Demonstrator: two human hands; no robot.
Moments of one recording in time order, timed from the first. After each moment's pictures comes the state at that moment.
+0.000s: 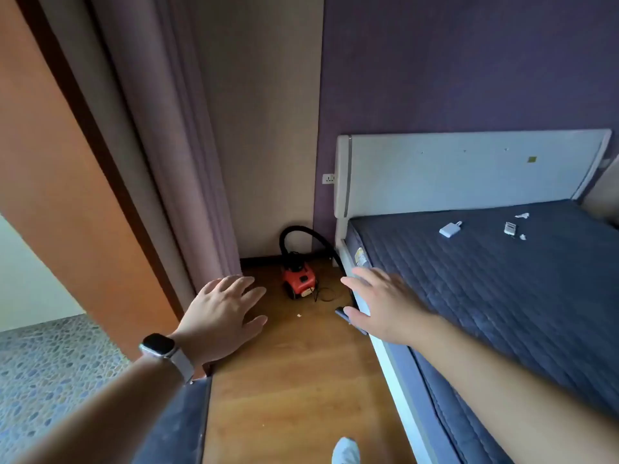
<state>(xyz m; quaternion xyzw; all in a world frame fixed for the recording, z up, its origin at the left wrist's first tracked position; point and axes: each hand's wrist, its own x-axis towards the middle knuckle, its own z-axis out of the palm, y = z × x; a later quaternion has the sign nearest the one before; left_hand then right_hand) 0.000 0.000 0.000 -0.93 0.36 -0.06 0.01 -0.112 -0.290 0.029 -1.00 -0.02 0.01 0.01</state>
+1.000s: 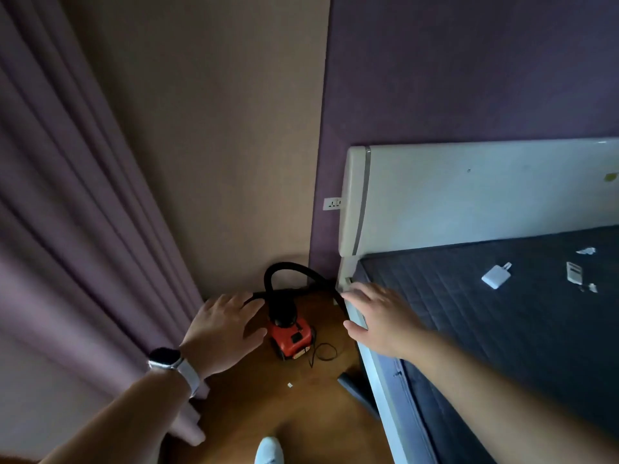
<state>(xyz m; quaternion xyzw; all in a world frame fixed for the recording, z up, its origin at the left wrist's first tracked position) 0.486 -0.227 -0.083 -0.94 0.33 0.02 -0.01 0.373 -0.512 -0.045 -1.00 0.01 0.07 0.06</state>
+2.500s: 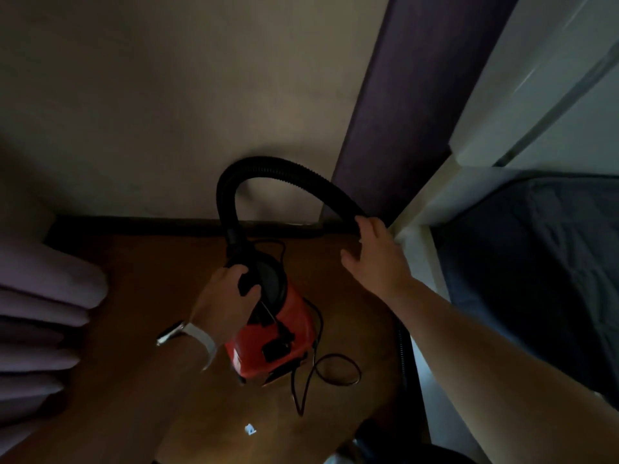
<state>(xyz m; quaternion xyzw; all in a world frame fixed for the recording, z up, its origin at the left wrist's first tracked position) 0.830 -0.437 -0.764 -0.92 0.03 0.20 -0.33 0.816 -0.713 -0.740 -0.98 0.10 0.01 0.19</state>
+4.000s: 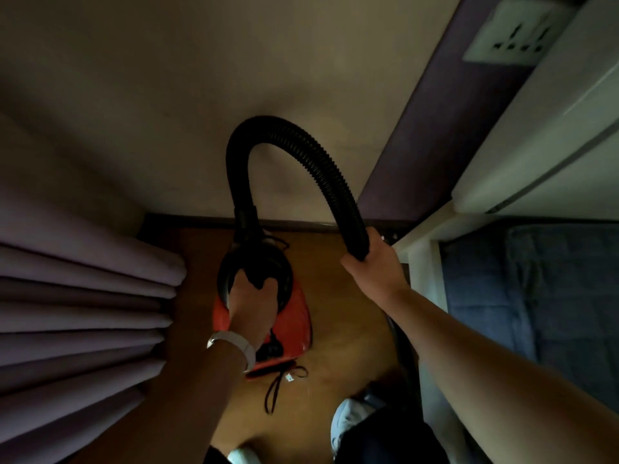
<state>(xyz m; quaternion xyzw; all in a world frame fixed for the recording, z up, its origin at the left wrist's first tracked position) 0.813 -0.423 -0.594 -0.81 -0.27 0.17 -0.49 0.814 -0.633 -0.577 -0.85 0.18 0.09 0.49</state>
